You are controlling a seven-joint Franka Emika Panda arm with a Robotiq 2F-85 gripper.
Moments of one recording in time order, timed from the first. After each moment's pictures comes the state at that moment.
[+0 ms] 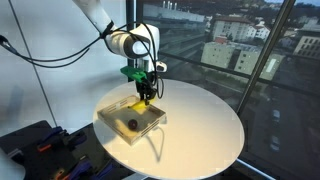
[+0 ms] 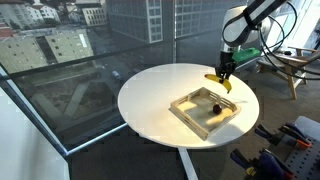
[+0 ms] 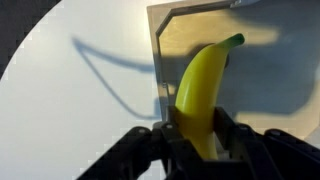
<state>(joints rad) -0.08 0.25 -0.11 -2.20 -0.03 2.38 0.02</state>
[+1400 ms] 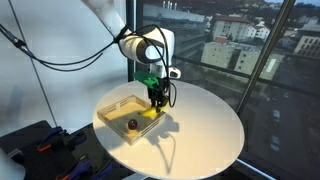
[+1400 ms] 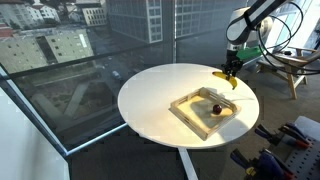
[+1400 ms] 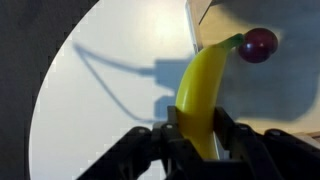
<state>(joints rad) -0.14 0.33 -0.16 -2.11 -0.03 2.35 0.02</state>
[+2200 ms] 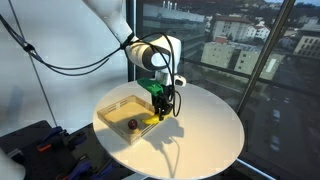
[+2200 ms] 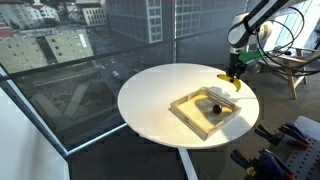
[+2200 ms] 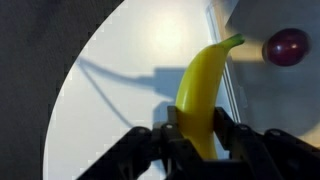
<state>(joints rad) -0.17 0.39 -0.18 -2.07 -0.03 2.32 0.02</state>
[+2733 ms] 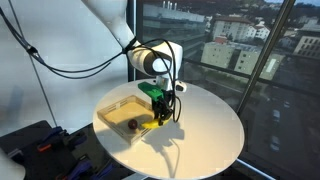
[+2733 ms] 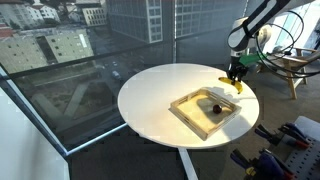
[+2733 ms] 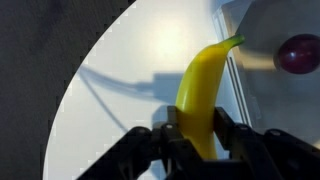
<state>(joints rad) -0.19 0.43 -0.19 -2.06 -0.03 2.32 0.02</state>
